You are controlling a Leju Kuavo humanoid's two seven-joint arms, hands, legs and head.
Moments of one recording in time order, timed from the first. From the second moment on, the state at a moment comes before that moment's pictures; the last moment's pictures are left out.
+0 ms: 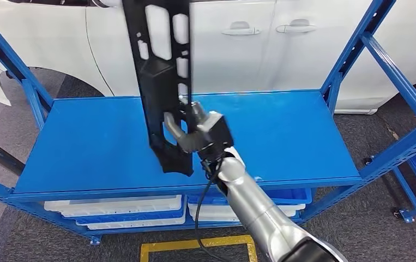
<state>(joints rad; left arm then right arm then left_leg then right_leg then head) -0.05 -0.03 0.94 -0.23 -0.39 -0.05 -0.67 -0.64 0.27 0.48 -1.02 0.04 0.01 -0.54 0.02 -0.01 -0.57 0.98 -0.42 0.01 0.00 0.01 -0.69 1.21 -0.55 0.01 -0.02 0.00</state>
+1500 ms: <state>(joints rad) -0.04 -0.04 1.03 -0.23 -0.42 0.01 -0.60 -0.20 -0.02 0.36 -1.93 -0.32 0.46 -0.63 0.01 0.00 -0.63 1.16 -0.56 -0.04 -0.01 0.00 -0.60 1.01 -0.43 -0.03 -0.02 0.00</state>
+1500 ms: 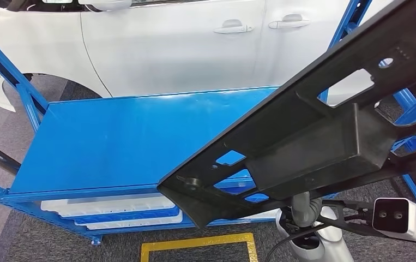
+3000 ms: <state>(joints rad) -0.04 -0.01 1.05 -0.23 -0.51 0.07 -0.53 -0.19 -0.05 0.42 -1.94 -0.24 0.35 -0.70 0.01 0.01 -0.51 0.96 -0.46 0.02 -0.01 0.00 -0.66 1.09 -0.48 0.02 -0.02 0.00</state>
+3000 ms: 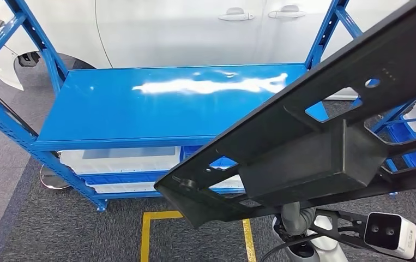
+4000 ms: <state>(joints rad) -0.04 -0.08 1.07 -0.23 -0.53 0.12 -0.50 -0.25 -0.09 0.51 -1.86 -0.31 0.31 -0.69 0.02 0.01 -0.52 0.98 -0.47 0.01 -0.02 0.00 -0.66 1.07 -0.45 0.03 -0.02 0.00</state>
